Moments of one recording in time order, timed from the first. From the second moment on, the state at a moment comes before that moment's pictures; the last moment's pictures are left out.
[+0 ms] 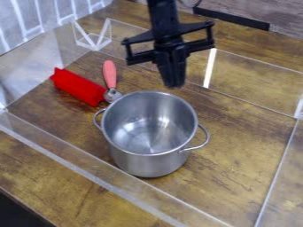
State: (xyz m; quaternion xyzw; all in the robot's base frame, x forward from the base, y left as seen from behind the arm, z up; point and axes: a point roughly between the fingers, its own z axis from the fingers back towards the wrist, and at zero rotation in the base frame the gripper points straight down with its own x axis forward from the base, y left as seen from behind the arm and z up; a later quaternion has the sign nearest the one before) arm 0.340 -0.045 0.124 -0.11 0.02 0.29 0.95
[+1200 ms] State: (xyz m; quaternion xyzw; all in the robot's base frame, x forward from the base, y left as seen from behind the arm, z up) arm 0.321 -0.090 0.127 -0.11 0.01 0.30 0.95
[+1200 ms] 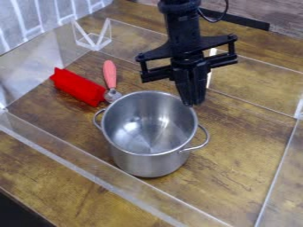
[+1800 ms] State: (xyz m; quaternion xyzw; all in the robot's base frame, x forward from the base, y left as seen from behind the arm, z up) arm 0.312 -0.032 0.116 -0.11 -0.01 0.41 0.90
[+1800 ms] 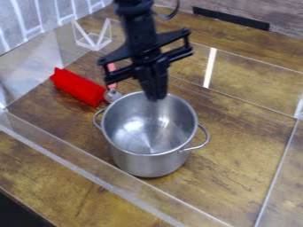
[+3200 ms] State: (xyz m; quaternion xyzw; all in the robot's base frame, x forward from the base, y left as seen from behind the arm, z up) arm 0.319 0.068 0.052 -0.11 -0.08 0.55 0.83
